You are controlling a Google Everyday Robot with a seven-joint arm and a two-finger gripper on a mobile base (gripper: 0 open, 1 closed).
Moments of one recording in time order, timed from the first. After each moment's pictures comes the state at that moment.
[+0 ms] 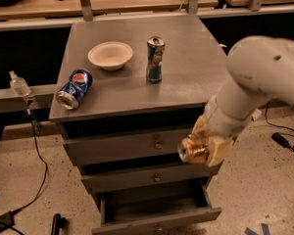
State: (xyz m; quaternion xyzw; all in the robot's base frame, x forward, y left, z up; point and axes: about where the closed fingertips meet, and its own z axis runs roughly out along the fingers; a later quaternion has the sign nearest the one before) arm 0.467 -0.164 0.764 -0.80 0.59 0.04 0.10
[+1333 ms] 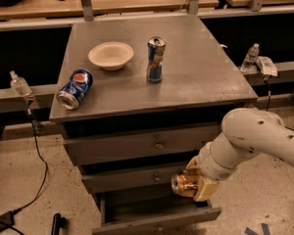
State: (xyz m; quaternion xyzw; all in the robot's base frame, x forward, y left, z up) arm 0.431 -0.152 0.629 -0.75 0.64 0.10 0.13
